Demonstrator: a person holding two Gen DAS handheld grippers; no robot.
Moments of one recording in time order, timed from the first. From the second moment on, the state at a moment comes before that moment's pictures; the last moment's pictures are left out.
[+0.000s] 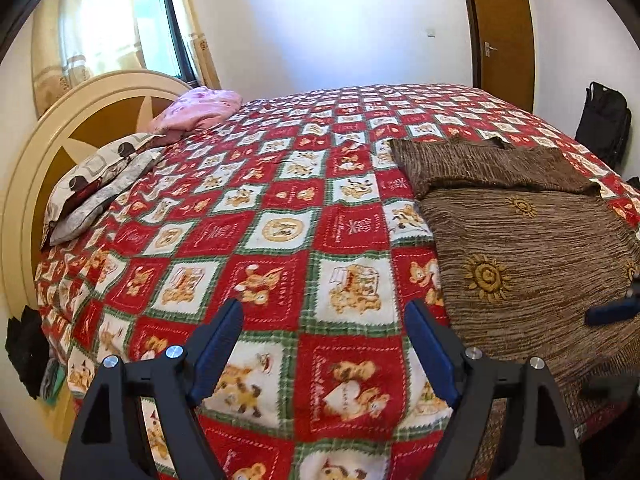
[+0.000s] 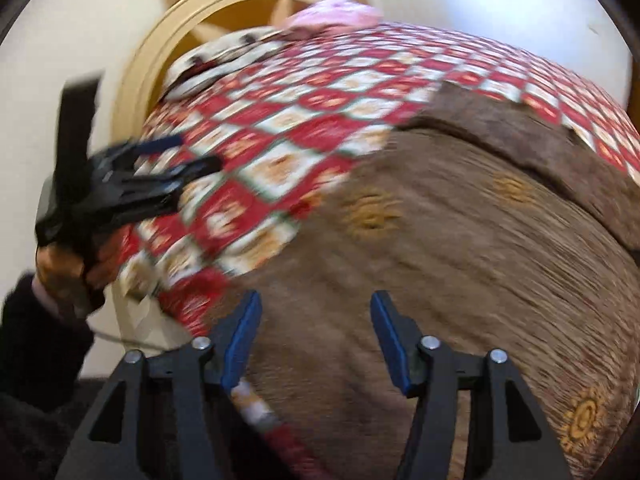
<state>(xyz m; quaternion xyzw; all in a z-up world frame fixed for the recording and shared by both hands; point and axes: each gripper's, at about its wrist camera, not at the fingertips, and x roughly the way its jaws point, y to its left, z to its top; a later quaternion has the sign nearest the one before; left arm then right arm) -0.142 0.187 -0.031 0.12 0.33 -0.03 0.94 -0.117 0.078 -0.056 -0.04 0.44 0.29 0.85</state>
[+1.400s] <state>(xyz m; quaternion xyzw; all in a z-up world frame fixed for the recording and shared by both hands) -0.168 0.068 -0.048 0.38 0.22 -0.40 0.80 -0.051 0.027 -0.065 0.09 0.49 0.33 0.80</state>
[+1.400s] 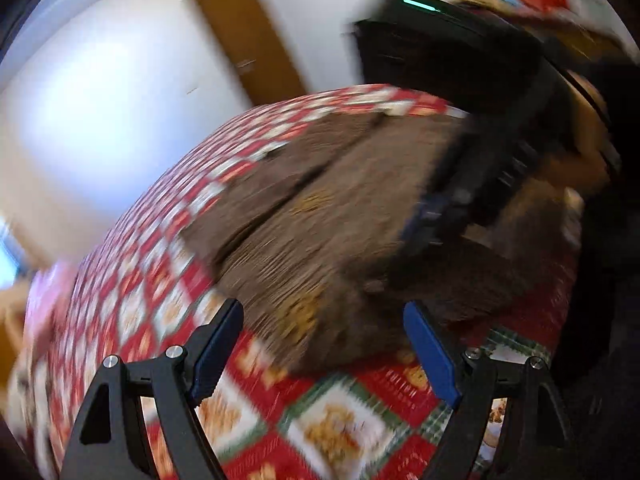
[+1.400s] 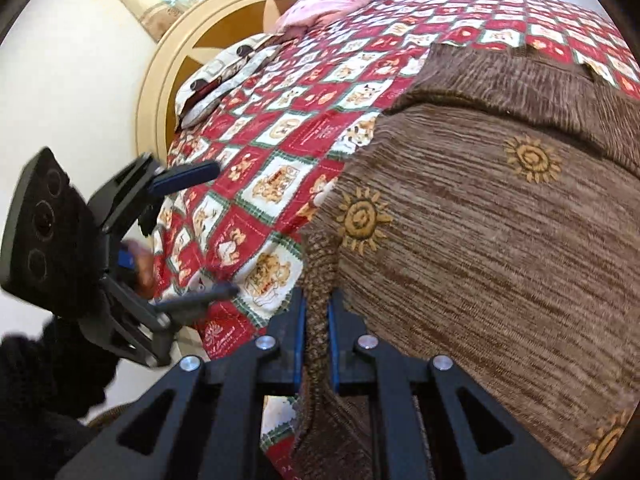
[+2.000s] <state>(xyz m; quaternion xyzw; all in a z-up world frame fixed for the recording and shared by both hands) -0.160 0.018 -0.077 0.45 0.24 -0.57 0.64 -0.050 0.024 -0.039 0.06 0.47 0.48 0.74</state>
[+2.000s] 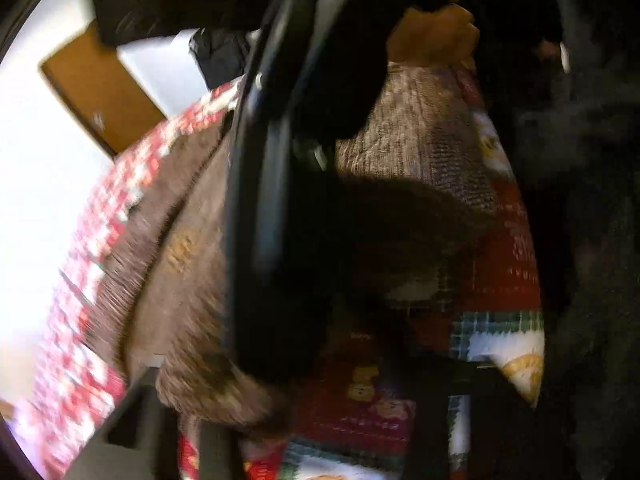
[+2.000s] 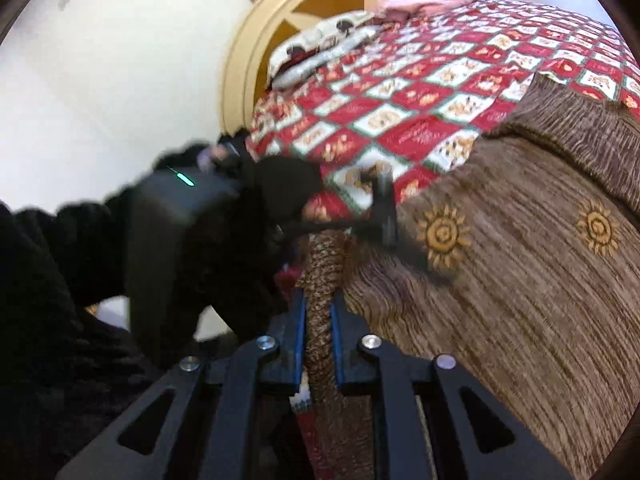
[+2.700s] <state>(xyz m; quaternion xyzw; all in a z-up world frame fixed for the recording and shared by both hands) -0.078 -0.018 -0.094 0.24 0.41 -0.51 0.71 -0.101 -0.178 -0.032 0.32 0.38 0.14 0.86</state>
